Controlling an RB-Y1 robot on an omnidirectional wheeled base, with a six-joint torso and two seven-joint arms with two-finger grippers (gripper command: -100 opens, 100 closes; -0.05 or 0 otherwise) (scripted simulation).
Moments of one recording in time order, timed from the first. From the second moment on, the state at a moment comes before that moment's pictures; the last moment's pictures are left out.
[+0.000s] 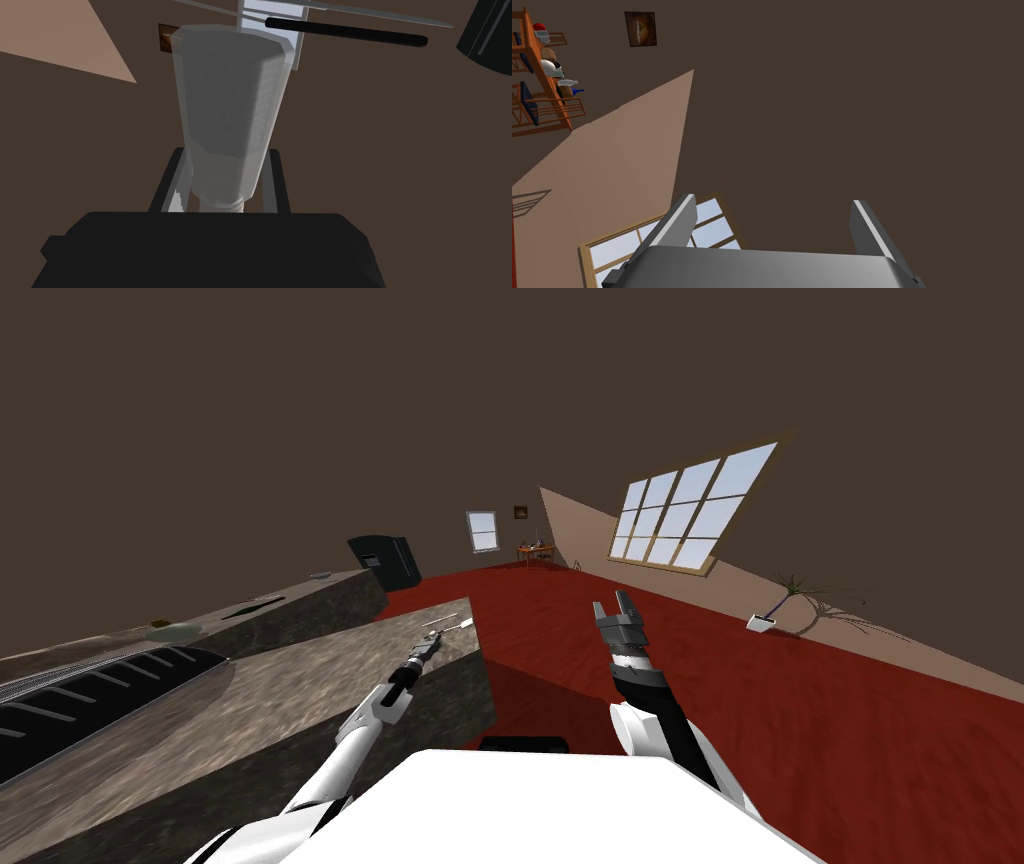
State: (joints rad) left arm -0.06 0.45 0.19 -0.90 -0.40 -0.49 -0.71; right arm 0.49 -0.02 0.03 -2.27 0.09 -0.38 -0.17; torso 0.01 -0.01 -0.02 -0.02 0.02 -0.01
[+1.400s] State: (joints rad) left arm 0.24 0.37 0.20 -1.32 -0.47 -0.39 -0.64; right arm 0.49 -0.02 0.03 -2.27 0.09 -0.38 -0.17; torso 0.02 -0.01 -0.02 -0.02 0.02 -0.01
